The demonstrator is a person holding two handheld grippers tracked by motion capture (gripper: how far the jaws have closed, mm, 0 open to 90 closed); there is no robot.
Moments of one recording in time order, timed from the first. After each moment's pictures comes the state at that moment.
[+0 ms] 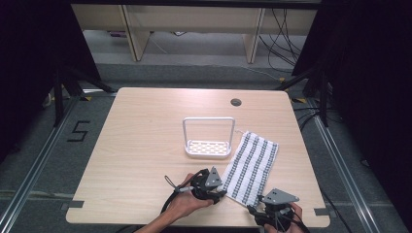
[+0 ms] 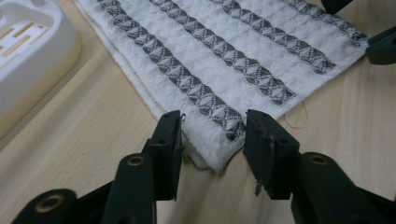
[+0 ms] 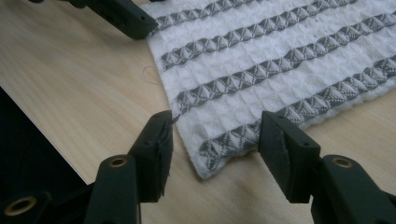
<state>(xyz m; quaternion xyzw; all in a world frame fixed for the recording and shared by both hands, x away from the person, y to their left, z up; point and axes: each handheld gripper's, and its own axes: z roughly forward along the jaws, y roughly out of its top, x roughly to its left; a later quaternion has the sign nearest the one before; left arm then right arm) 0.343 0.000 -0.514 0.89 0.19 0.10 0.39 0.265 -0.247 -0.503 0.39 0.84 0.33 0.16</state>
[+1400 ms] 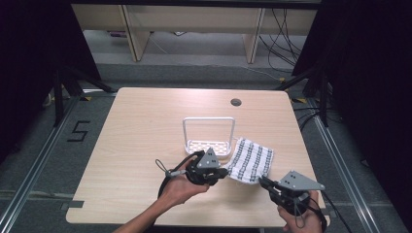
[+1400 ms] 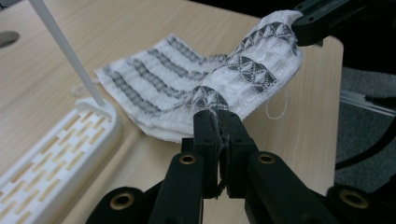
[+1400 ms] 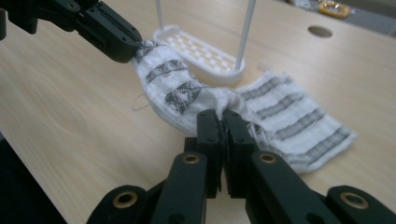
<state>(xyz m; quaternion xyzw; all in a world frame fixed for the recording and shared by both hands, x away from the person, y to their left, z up) 0.350 0.015 -0.411 0.86 0.20 0.09 0.46 0.274 -0.258 -0.417 0.38 0.79 0.42 0.22</state>
